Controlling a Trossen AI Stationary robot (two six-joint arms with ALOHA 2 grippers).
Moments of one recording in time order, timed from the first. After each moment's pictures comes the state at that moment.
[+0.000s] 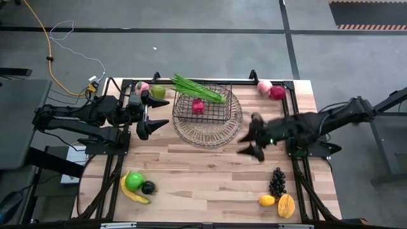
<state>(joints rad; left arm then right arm) 0.06 0.72 0.76 0.00 -0.17 -0.23 0.31 1.02 0.87 -0.35 0.03 0.74</state>
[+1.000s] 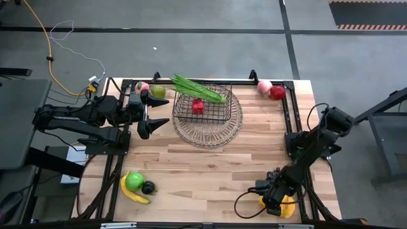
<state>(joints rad) 0.06 0.72 0.76 -0.01 -0.20 -0.23 0.89 1.58 0.87 -0.53 -0.13 1.10</state>
